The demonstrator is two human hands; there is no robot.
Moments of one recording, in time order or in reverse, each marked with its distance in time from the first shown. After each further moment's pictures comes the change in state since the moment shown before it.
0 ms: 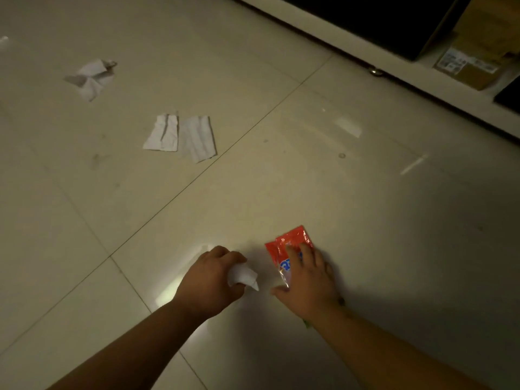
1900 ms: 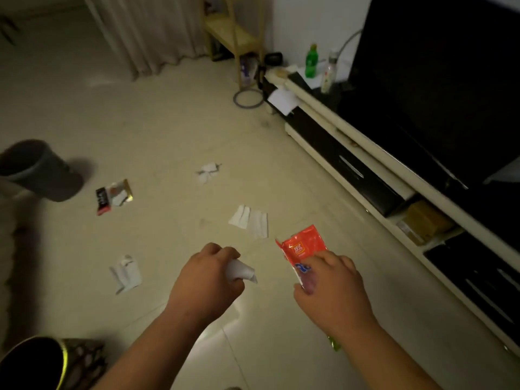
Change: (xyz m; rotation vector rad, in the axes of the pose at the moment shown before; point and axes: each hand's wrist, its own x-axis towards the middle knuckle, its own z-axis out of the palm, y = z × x) left_hand -0.239 0.196 -0.509 -0.026 0.359 -0.263; right_hand -0.211 -0.196 -0.591 0.081 0.264 -0.270
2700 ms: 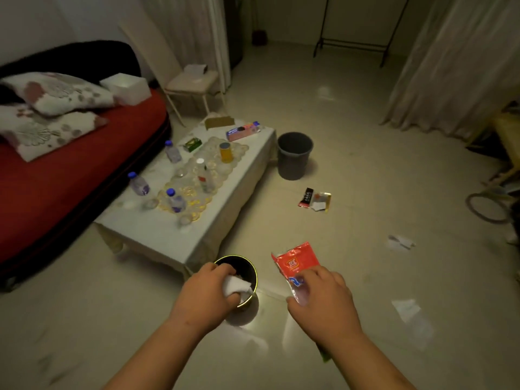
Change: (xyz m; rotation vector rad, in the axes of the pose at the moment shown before) left_hand -0.381 -0.355 -0.229 -0.187 0.314 -0.855; right_hand -0.115 -0.546 0.064 -0.007 -0.314 -0.789
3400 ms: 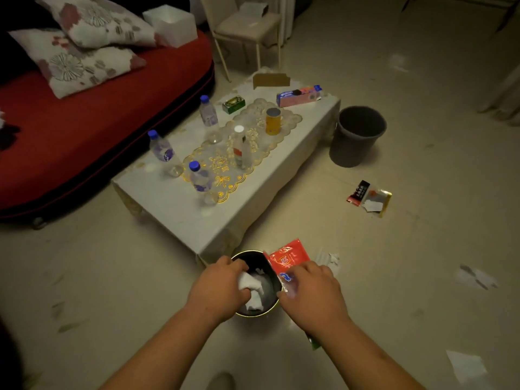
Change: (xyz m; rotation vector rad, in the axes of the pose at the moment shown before) left_hand 0.164 -0.117 0.110 0.024 -0.094 -0.204; right_hand 0.195 -0.012 0.188 -0.122 -0.293 -0.217
